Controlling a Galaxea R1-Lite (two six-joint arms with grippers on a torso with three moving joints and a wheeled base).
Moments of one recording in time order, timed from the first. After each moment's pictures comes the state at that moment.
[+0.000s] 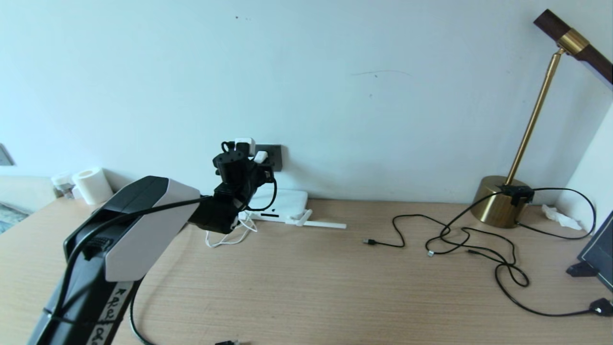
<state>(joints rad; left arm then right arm) -0.28 2.56 -1.74 -0.92 0.19 0.03 0.00 0.00 0.00 -0.03 0.01 -0.08</state>
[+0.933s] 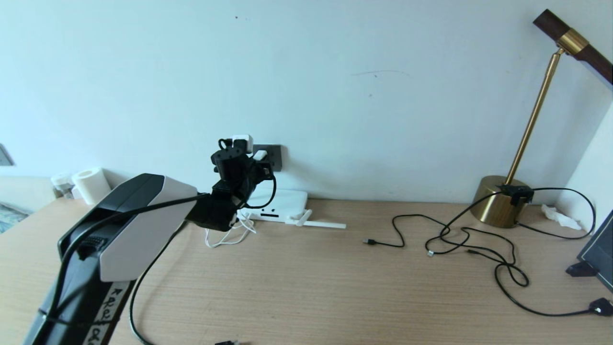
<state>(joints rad) -0.28 2.55 -1.74 -0.90 0.19 0.00 0.00 0.00 0.00 -0.03 0.01 -0.08</state>
